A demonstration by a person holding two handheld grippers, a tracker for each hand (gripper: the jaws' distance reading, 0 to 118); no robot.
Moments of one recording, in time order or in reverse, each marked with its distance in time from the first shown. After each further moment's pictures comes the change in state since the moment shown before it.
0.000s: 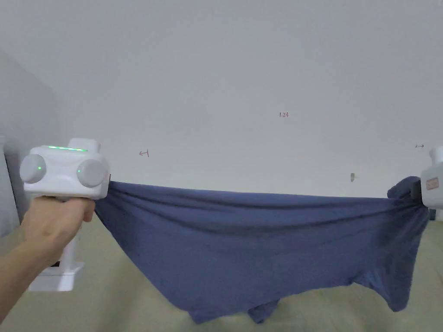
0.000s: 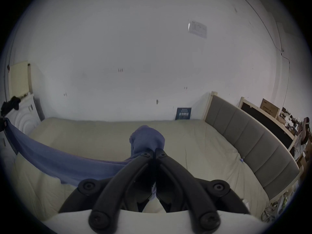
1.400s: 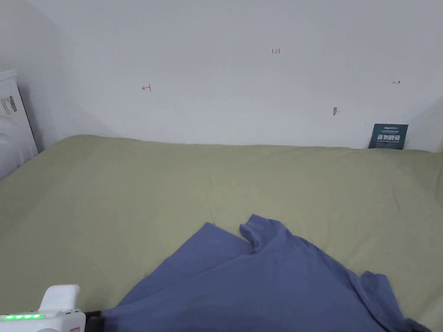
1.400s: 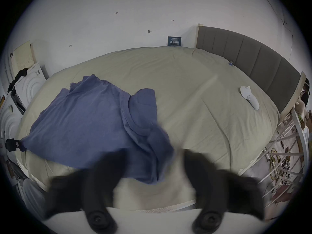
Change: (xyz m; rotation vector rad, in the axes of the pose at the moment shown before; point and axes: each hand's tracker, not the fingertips) left arm -0.093 -0.383 0.165 -0.419 -0.220 0.013; right arm 0.057 -0.385 0.206 -0.366 0.037 -0.098
